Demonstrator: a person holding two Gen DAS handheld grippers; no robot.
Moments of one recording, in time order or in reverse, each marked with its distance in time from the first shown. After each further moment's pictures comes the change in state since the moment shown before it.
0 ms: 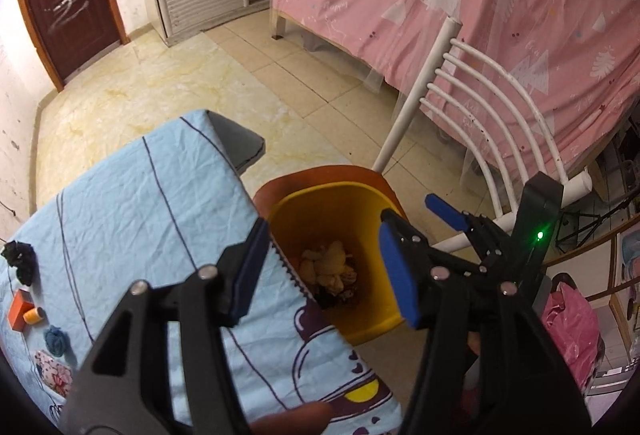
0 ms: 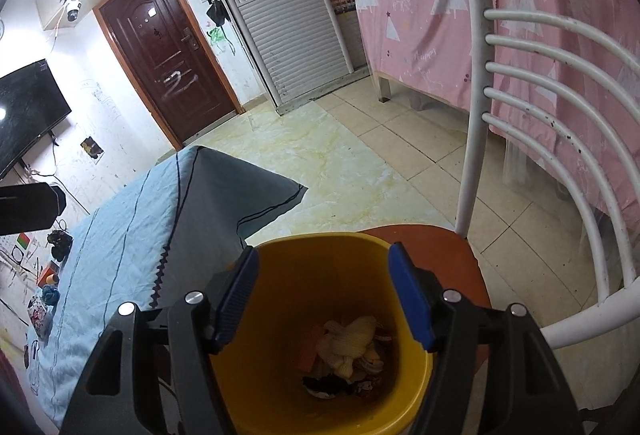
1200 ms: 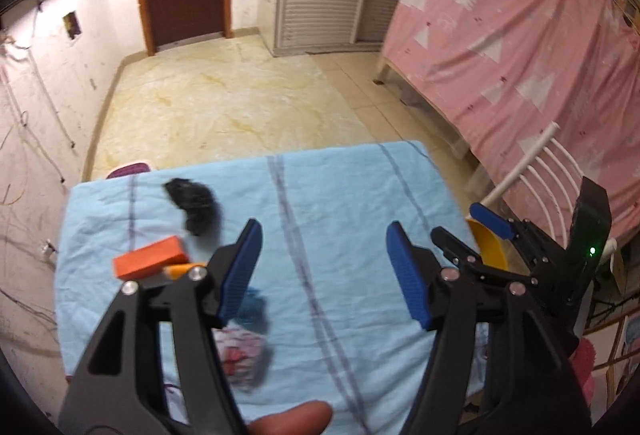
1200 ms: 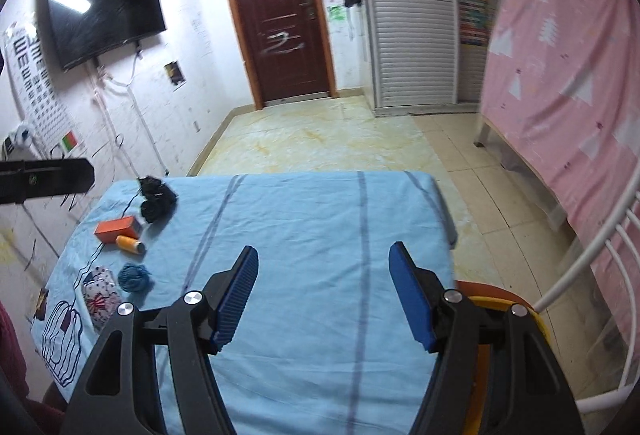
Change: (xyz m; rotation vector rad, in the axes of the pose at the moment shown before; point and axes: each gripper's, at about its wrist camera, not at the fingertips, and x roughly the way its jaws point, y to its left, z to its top) left arm -0.135 0.226 -0.077 -0.295 -0.172 0.184; right arm 0.012 0.262 0.013 -0.404 0.038 0.174
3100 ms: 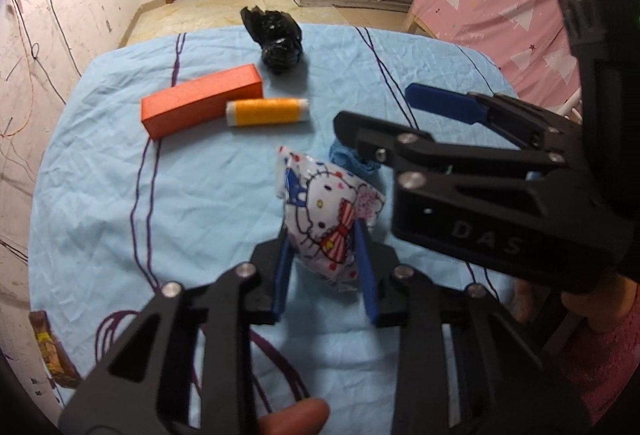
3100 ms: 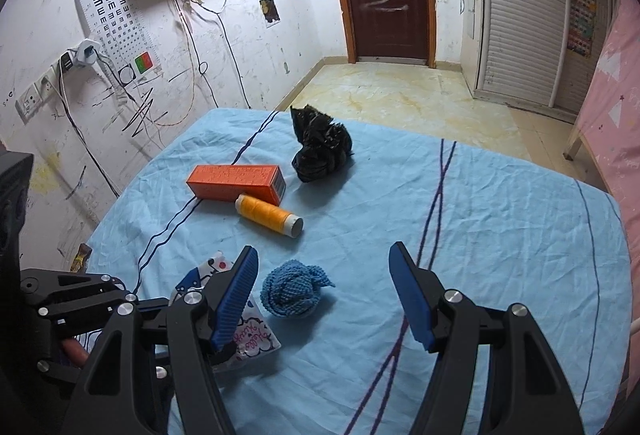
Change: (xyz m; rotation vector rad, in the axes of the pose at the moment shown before) left arm 0.038 0.081 -0.122 -0.060 0.141 0.021; right arm 0.078 0.159 -0.010 -0.190 0.172 0.242
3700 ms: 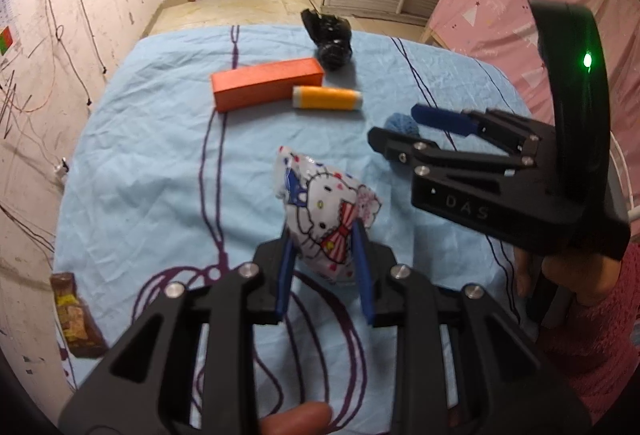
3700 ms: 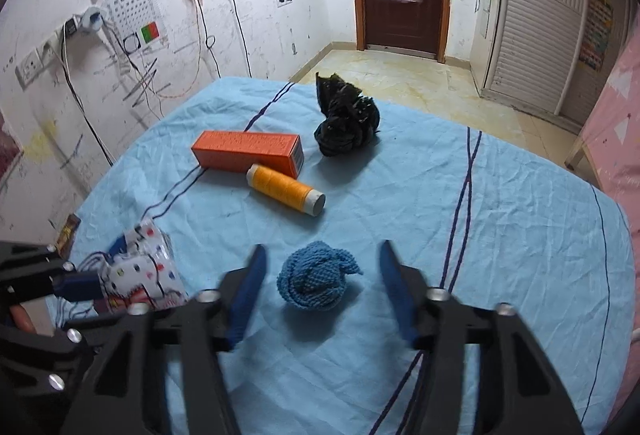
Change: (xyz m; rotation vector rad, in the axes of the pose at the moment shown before) left arm -0.033 0.032 -0.028 -0.067 -0.037 0.031; right arm 0.019 0.022 -0.008 -0.093 0.059 -0.037
